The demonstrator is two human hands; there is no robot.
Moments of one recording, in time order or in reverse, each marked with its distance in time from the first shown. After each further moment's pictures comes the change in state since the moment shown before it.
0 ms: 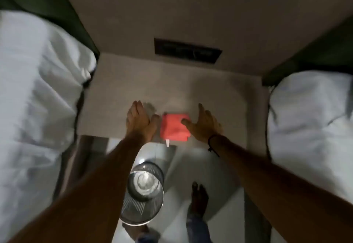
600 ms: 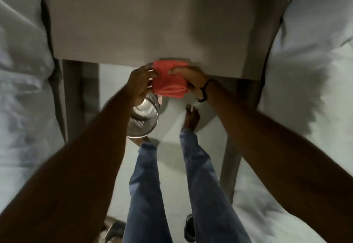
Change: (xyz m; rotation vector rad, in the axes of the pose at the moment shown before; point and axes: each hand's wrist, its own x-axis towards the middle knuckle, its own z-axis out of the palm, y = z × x) left_hand -0.061 -0.005 0.045 -0.880 -0.434 -0.516; right_hand -0.037 0.031 0.038 0.834 -0.487 0.437
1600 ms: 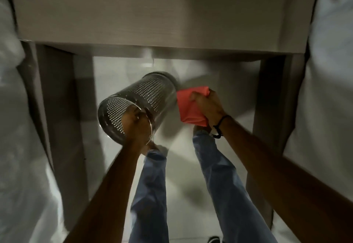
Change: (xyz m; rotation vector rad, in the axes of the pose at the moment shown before) left_hand 0.021 -0.203 -0.037 0.203 0.450 0.186; right_hand 0.074 0.189 -0.004 -0.116 0.283 -0.169
